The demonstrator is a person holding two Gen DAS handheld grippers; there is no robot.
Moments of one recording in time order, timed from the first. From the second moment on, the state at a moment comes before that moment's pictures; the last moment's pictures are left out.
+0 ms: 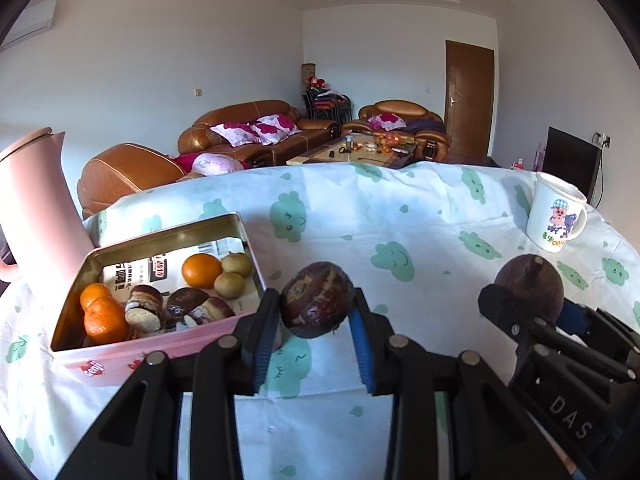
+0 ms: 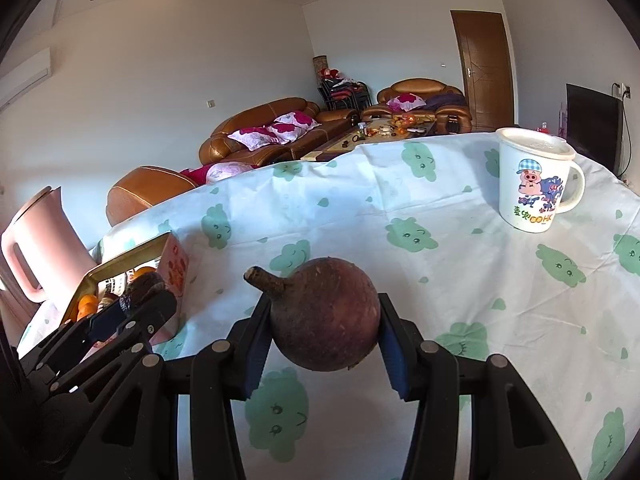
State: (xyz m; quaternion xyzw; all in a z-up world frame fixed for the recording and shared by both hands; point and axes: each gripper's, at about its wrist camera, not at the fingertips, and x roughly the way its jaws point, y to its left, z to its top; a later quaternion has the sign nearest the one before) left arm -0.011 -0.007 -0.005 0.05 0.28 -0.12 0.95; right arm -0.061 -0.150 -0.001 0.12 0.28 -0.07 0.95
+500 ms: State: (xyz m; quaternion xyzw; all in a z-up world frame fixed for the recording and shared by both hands) left arm 0.010 0.072 0.009 0.03 0.25 -0.08 0.96; right arm -0.053 -0.061 0.018 0.06 0.25 -0.02 0.97
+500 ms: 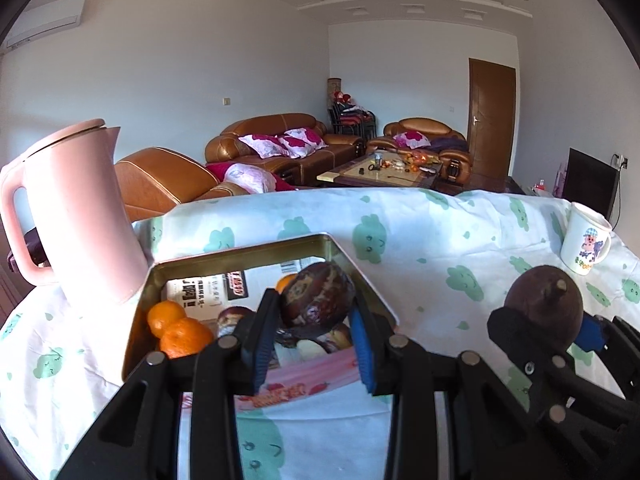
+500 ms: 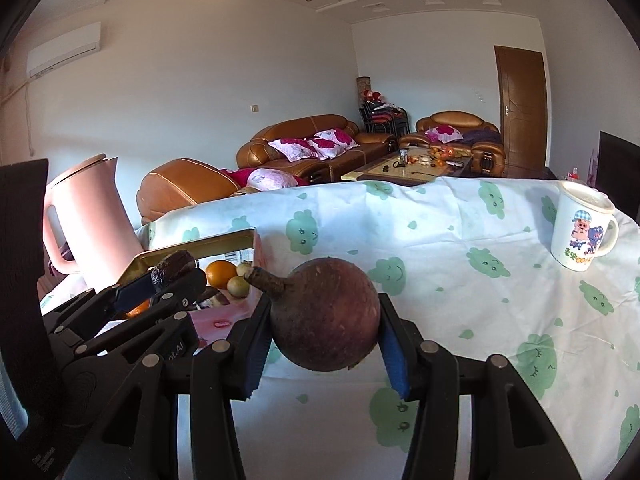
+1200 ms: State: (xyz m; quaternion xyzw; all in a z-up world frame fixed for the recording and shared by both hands) left arm 0.091 0.157 0.005 -0.01 0.29 0.03 0.96; right arm 0.059 0.006 0.019 0.06 0.25 0.01 0.97
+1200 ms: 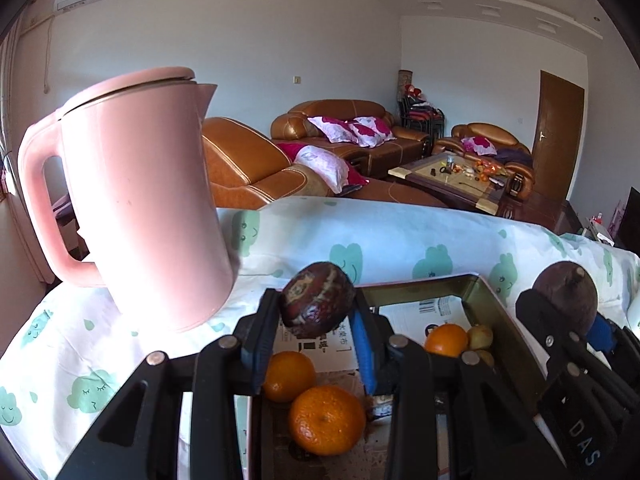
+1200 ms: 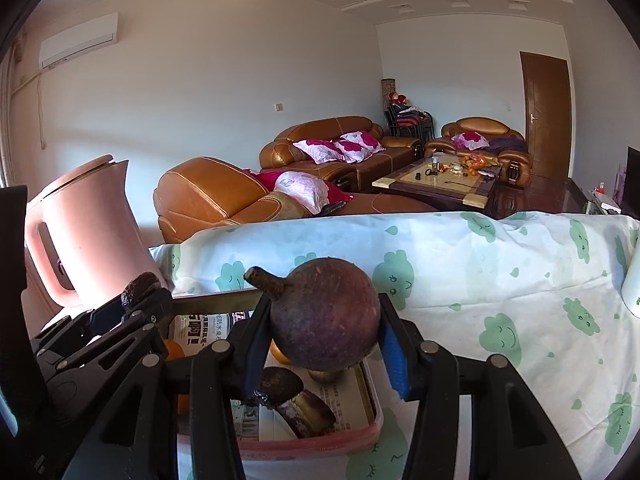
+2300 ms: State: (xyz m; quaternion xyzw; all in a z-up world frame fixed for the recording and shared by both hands) left arm 0.133 0.158 -0.031 0.00 0.37 0.02 0.93; right arm 0.132 0.025 -0.026 0.04 0.35 0.10 0.93
